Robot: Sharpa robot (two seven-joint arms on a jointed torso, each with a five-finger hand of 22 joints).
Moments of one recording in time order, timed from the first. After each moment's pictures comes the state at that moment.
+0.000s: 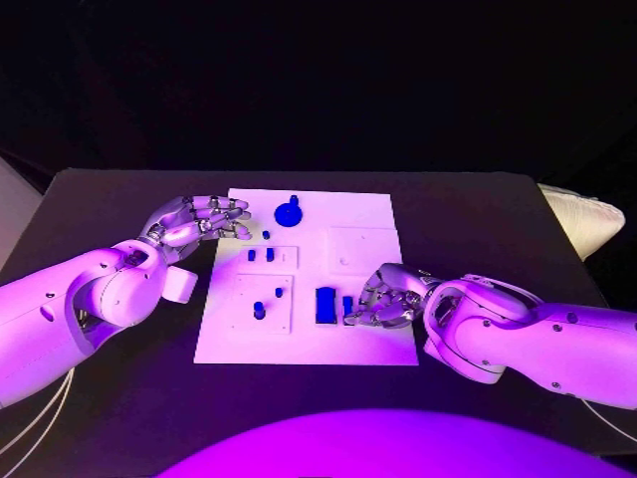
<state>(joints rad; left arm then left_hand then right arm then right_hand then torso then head) 0.83 -0.90 0.28 1.46 -0.30 -0.08 0.26 1.39 -0.16 0.48 0.12 0.21 0.81 0.21 0.30 0.26 0.95 0.18 0.29 0.07 0.97 0.12 0.53 0.36 0.19 0.93 0.20 0.44 0.22 0.96 -0.93 -0.11 1.82 -1.32 -0.39 -0.43 1.20 -0.19 0.25 0.28 0.07 1.08 0.05 0.37 0.50 1.47 -0.01 1.57 1.31 1.46 -0.08 1.56 1.31 0.03 1.46 0.03 1.46 1.31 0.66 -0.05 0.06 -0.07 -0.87</state>
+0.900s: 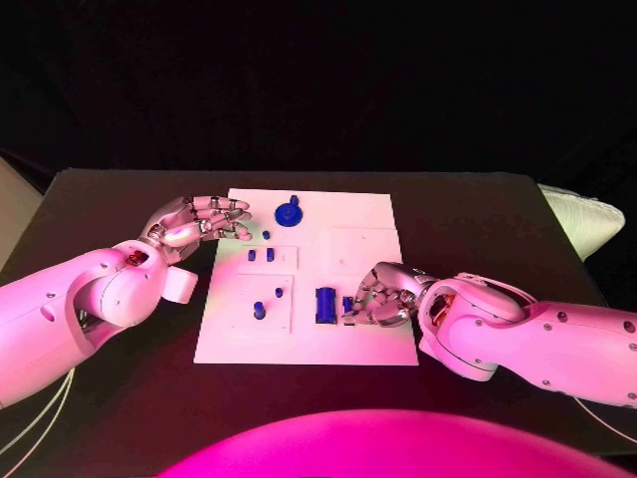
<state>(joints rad) 0.83 -0.90 0.28 1.46 -0.30 -0.08 0.26 1.39 -0.16 0.48 0.12 0.21 0.81 0.21 0.30 0.26 0.95 0.18 0.29 0.07 0.96 0.11 0.53 0.36 0.19 0.93 0.20 0.43 0.22 0.96 -0.90 -0.11 1.80 -1.34 -0.39 -0.43 1.25 -0.18 0.25 0.28 0.05 1.08 0.05 0.37 0.50 1.47 -0.01 1.57 1.31 1.46 -0.08 1.56 1.31 0.03 1.46 0.03 1.46 1.31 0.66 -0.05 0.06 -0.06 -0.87</state>
